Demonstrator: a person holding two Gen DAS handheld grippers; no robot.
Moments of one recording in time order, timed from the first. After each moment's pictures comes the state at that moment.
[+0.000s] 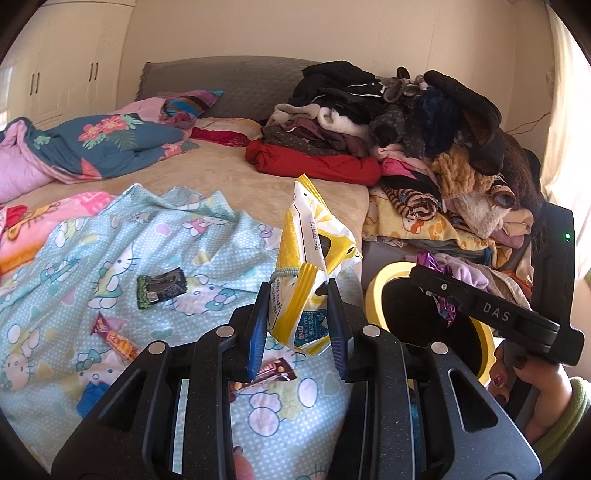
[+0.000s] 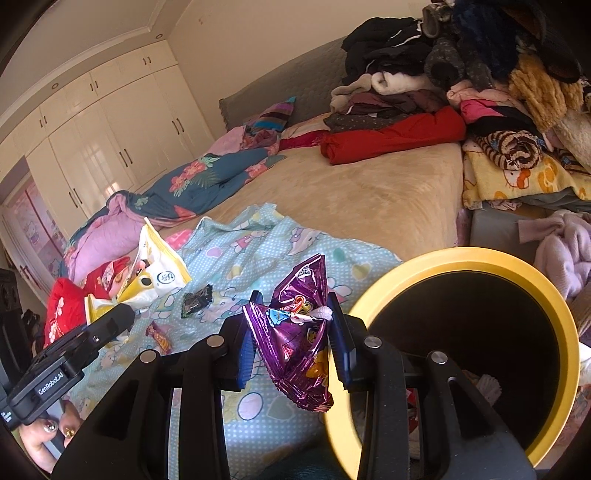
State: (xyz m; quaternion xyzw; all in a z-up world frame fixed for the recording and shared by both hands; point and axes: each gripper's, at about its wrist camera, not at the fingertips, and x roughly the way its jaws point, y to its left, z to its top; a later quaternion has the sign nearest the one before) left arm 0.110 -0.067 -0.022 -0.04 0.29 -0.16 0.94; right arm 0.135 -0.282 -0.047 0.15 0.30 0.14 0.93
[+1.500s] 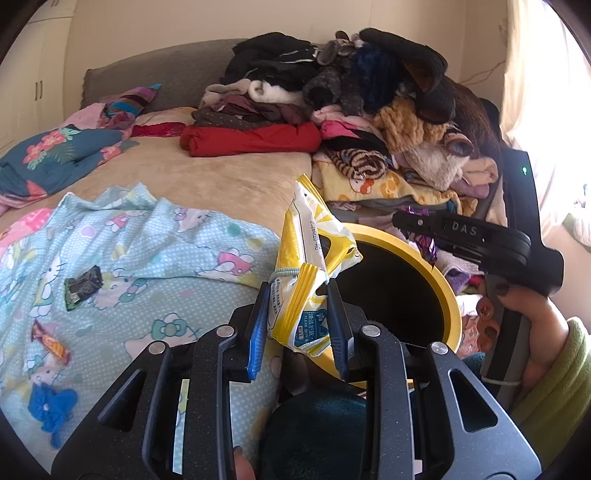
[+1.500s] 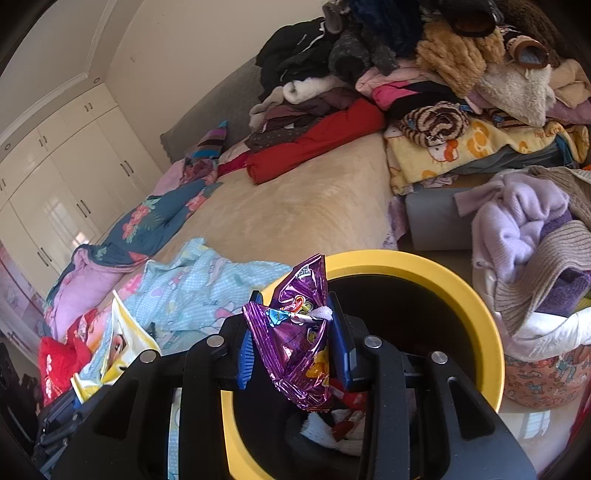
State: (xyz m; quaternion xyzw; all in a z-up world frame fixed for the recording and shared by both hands) left arm 0.098 -0.163 -0.042 0.02 0.32 -0.24 0.92; right arm 0.123 -0.408 -0.066 0.24 0.30 0.04 0.92
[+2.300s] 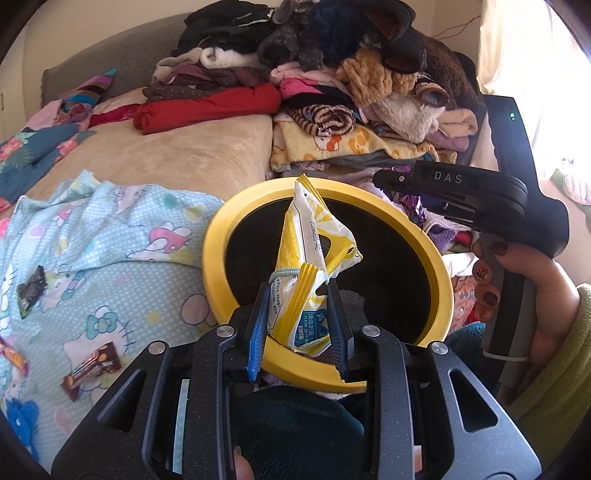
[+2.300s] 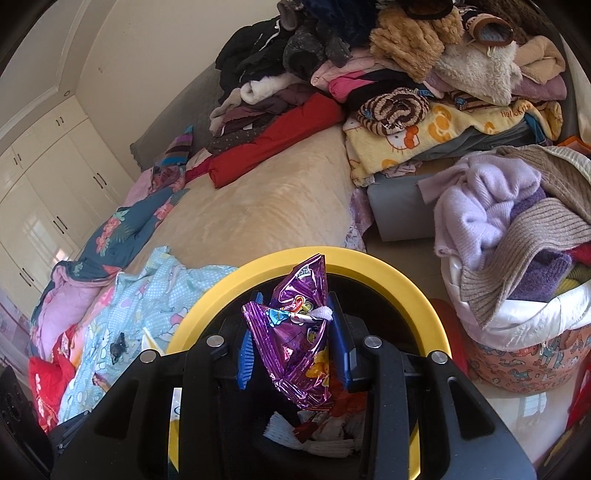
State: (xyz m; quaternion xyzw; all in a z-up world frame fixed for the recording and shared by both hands) left arm 0.109 -0.228 -0.082 0.07 0.37 -0.30 0.88; right arm 0.122 -0.453 -0.095 0.26 0.31 -0.01 0.91
